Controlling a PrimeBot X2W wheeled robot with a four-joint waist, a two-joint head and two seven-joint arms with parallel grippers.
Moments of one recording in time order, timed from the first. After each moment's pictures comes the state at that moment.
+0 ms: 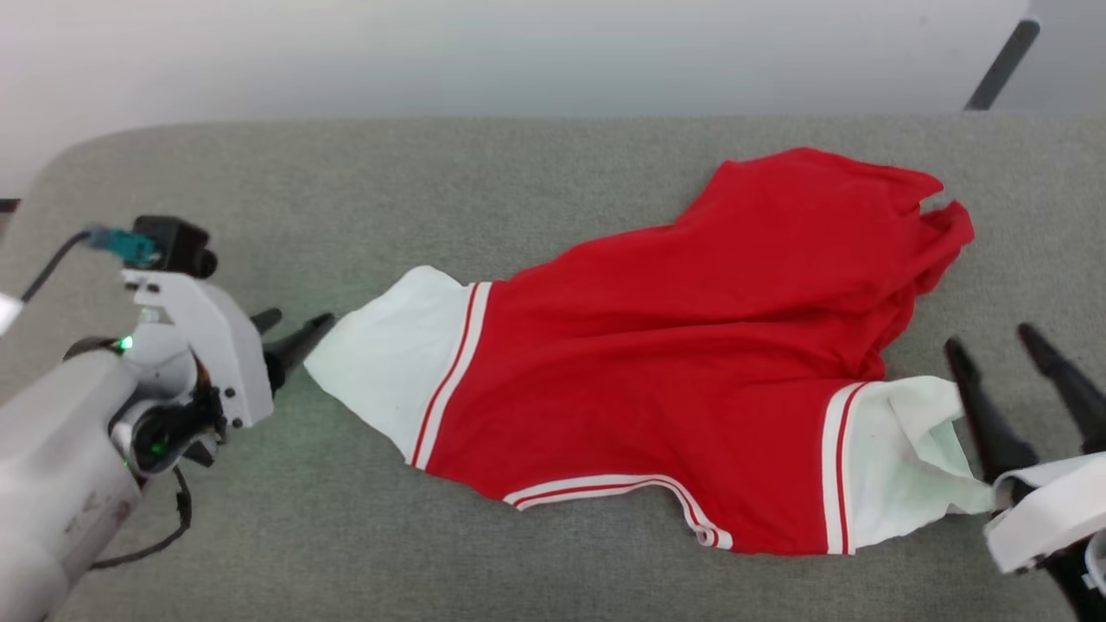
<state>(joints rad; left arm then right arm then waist) -0.97 0.74 -1.18 0.63 -1.46 -0.13 0.20 -0.09 -0.34 0.00 -0.18 0.40 0.13 0.18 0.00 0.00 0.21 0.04</state>
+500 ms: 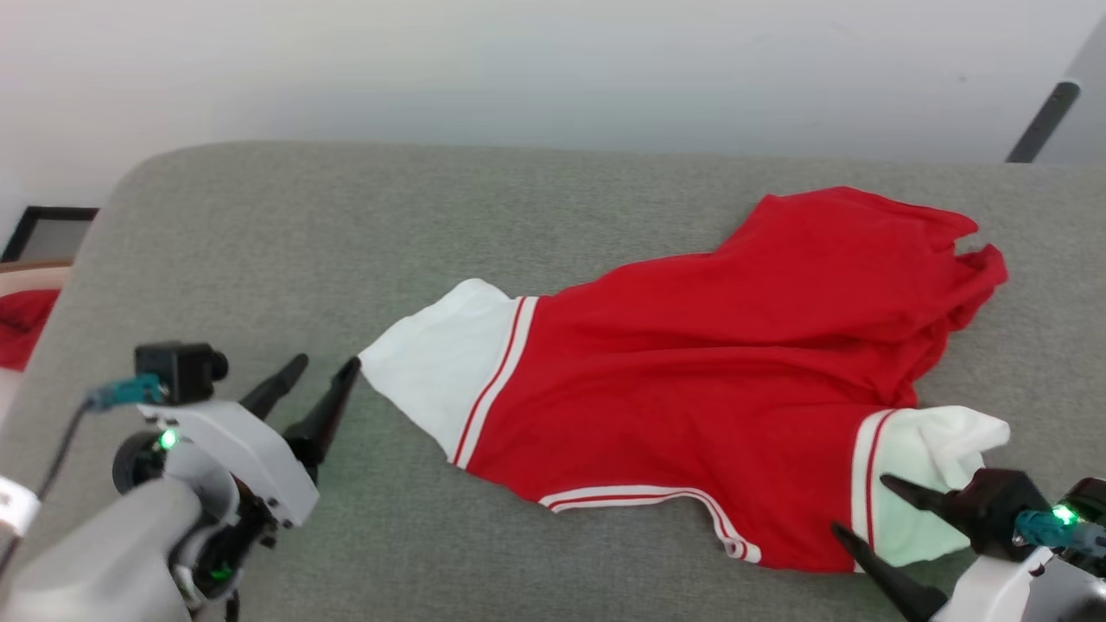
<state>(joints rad) -0.70 0.74 -1.08 0.47 -1.39 -0.07 -0.26 -0.06 -0.68 0.44 -0.21 0.50 0.13 0.31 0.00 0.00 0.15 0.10</state>
